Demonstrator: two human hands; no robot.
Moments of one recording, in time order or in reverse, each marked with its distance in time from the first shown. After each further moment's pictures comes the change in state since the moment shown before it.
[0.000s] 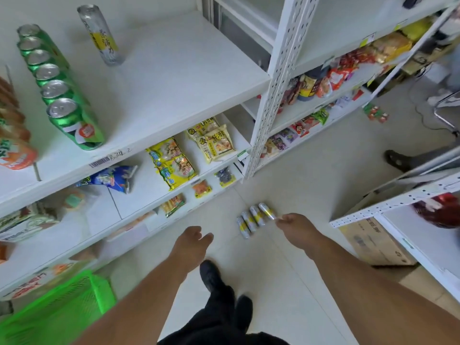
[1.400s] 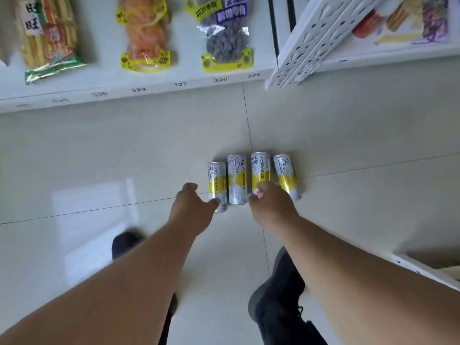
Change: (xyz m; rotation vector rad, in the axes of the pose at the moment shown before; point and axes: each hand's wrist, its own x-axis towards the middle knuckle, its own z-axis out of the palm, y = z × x) left_hand 0.545 -0.157 0.405 -0.107 0.171 -0.429; right_hand 0.614 0.250 0.215 -0.563 -0.368 -0.089
